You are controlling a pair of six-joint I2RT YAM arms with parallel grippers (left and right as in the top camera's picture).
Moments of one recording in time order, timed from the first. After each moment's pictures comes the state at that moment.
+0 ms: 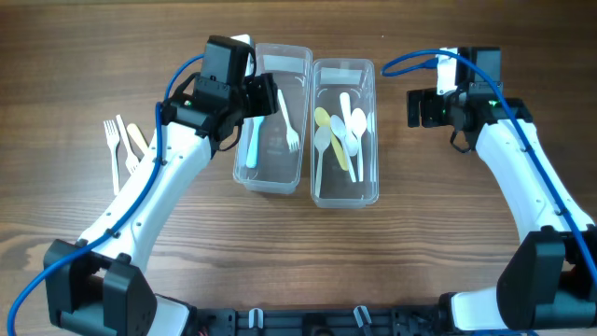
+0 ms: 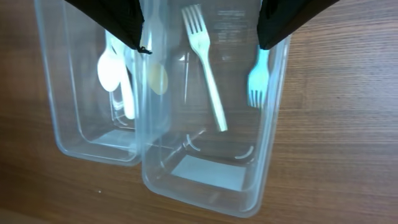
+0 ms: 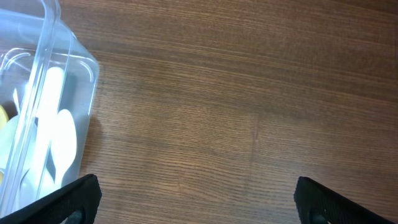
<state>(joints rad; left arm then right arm) -0.35 1.61 1.32 -0.55 0.04 -0.43 0.02 1.62 1.18 -0.54 0.01 -0.12</state>
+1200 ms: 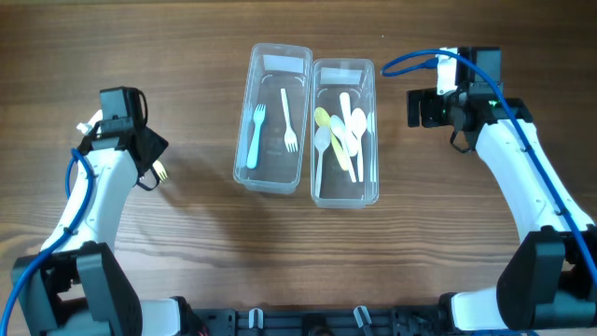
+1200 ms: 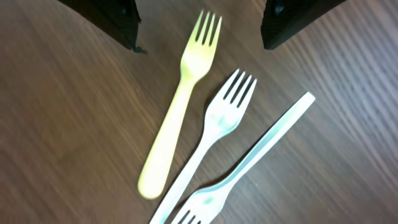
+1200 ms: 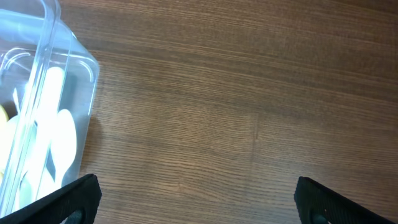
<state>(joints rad) 0.15 1.56 0.99 -0.62 -0.26 -0.76 0.02 1.62 1.18 -0.54 0.01 -0.12</state>
